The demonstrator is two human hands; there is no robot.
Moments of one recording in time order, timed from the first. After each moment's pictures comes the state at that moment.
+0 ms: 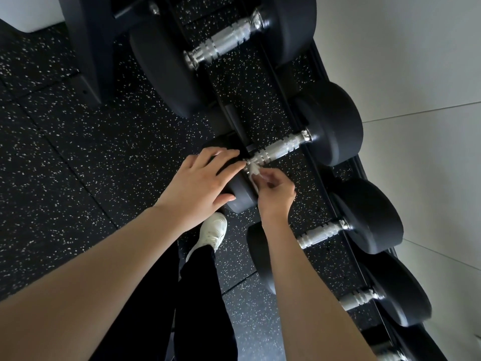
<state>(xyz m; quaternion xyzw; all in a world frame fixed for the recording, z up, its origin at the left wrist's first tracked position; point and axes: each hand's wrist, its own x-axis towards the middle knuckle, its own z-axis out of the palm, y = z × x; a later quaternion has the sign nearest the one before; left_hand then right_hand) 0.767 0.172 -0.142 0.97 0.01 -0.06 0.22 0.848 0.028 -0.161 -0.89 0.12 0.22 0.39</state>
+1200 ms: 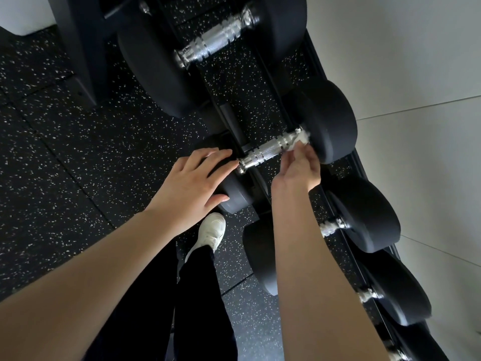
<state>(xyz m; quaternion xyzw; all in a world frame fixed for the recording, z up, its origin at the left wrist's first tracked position) 0.765 0.171 -0.139 0.97 0.01 -0.07 0.22 0.909 0.045 -0.136 -0.56 0.46 0.05 0.68</state>
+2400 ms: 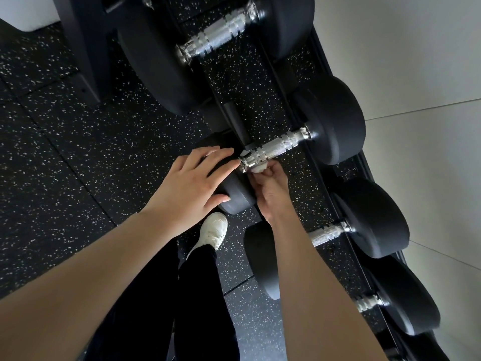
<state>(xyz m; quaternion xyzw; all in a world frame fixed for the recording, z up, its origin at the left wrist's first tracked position) 0.765 0.170 -0.139 0.97 0.02 -0.07 0.23 0.870 0.023 -0.180 -0.61 0.27 0.38 0.64</state>
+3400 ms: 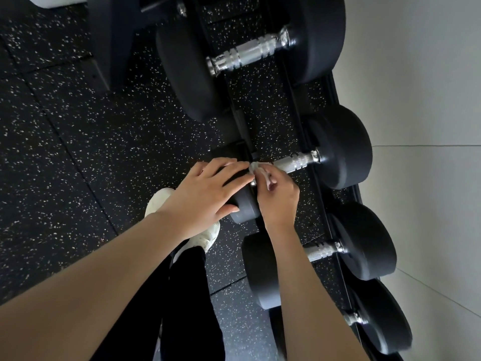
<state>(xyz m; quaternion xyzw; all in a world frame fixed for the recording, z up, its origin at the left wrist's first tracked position) 0.763 0.173 -0.147 0.96 0.02 -0.04 0.26 0.870 0.035 -0.165 -0.94 -0.16 0.16 0.26</state>
